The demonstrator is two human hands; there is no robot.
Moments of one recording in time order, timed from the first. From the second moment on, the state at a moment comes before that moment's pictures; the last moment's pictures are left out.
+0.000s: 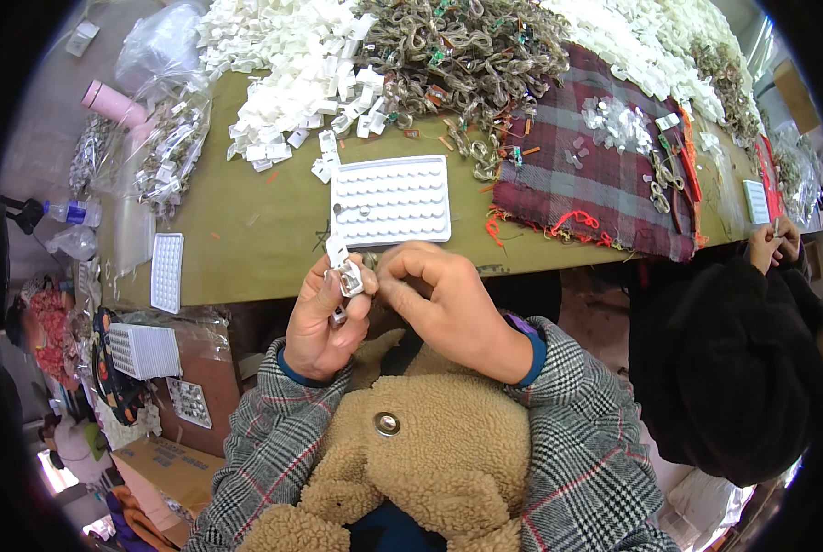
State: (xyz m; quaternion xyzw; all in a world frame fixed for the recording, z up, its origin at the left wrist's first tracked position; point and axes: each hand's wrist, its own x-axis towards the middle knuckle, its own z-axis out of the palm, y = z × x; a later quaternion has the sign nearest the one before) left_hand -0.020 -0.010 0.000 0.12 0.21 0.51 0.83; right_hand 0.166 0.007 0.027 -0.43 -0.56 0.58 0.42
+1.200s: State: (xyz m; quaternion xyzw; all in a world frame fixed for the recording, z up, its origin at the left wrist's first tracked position) left_hand -0.084 0.005 -0.011 0.20 0.31 0.60 0.71; right_hand 0.126 0.063 -0.007 -0.48 -0.81 0.12 0.31
